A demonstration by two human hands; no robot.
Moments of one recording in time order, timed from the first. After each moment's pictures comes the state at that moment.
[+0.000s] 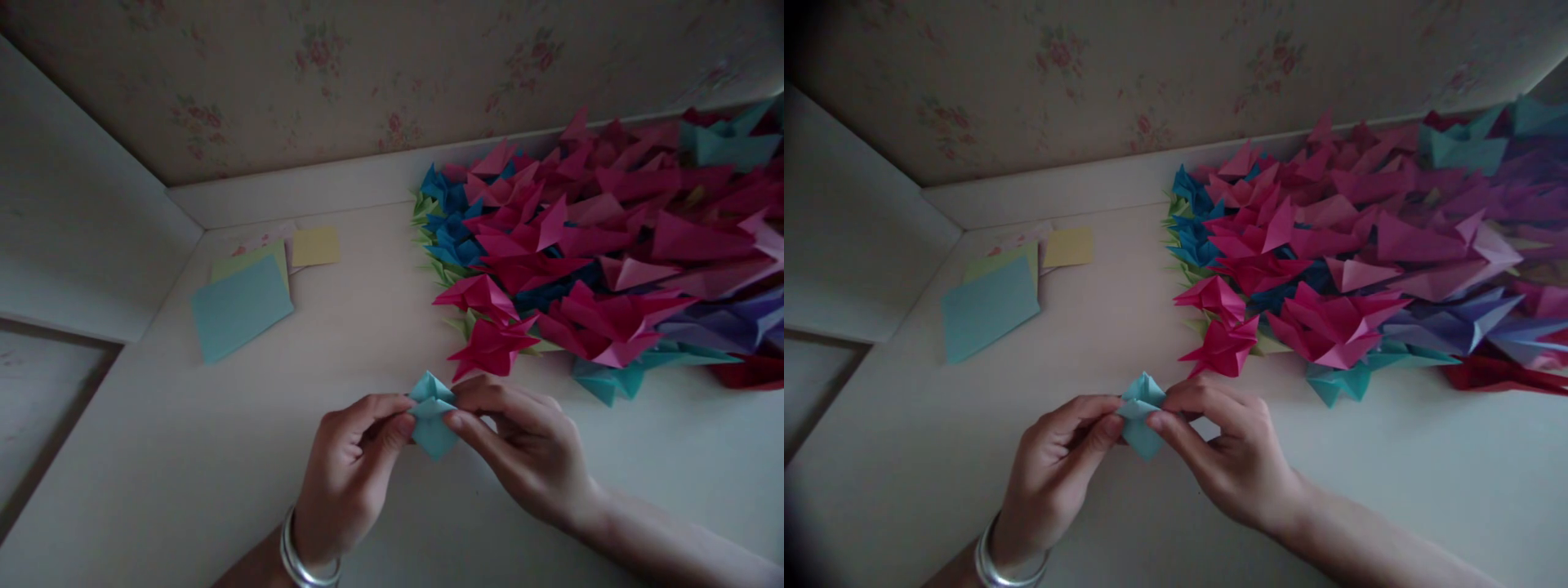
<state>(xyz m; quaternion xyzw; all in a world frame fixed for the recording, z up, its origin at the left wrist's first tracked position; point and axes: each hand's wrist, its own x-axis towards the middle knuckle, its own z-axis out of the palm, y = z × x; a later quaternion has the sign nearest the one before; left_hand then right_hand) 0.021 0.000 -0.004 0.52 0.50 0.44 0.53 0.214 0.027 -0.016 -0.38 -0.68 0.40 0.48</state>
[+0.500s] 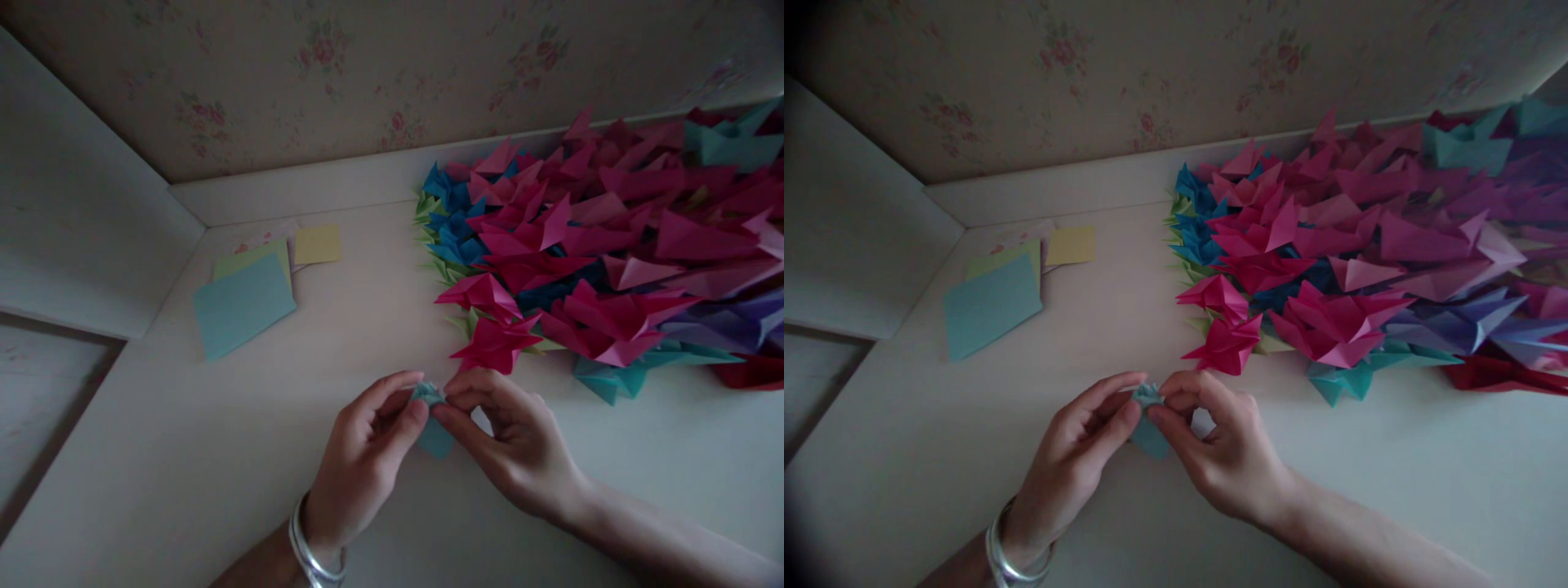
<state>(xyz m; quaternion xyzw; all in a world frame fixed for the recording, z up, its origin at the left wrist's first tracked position) 0.030 0.008 -0.004 0.42 0.53 0.42 0.61 0.207 0.019 -0.029 -0.45 -0.64 0.46 0.43</state>
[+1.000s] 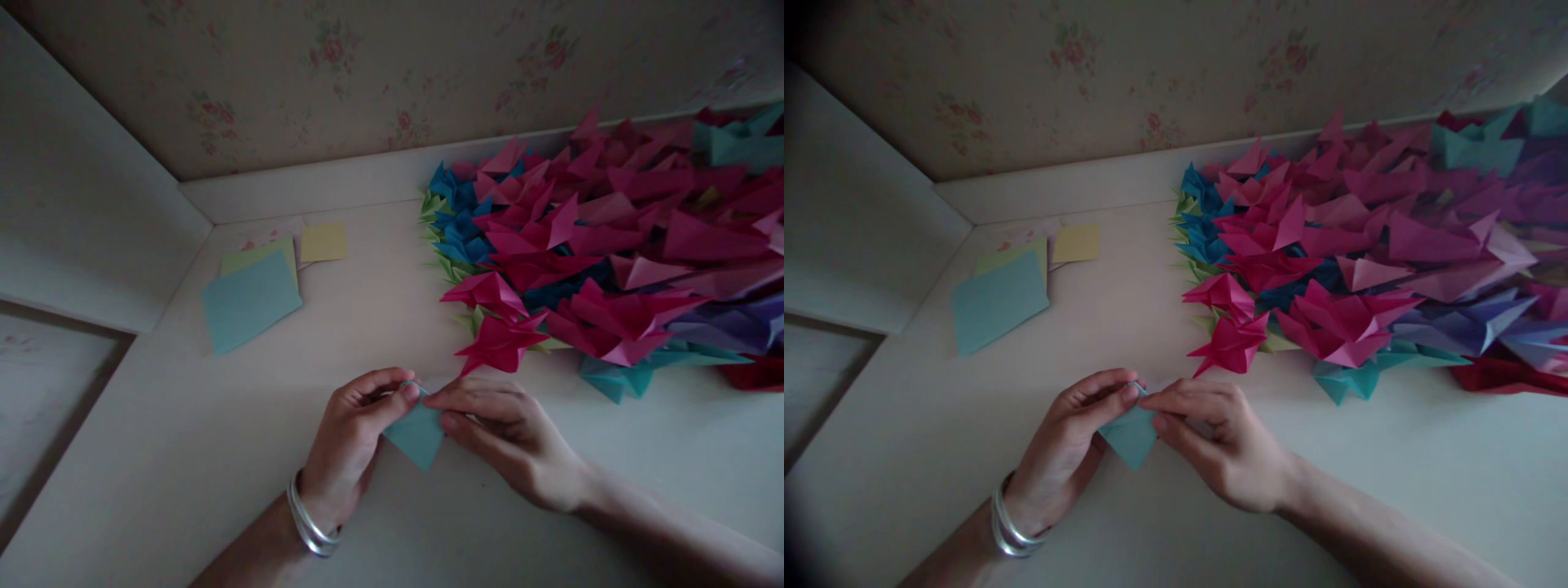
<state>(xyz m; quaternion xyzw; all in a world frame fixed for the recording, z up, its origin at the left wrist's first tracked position) 0.027 0.016 -0.009 0.20 0.54 0.47 0.67 0.214 0.037 -0.010 -0.32 -0.72 0.51 0.36</state>
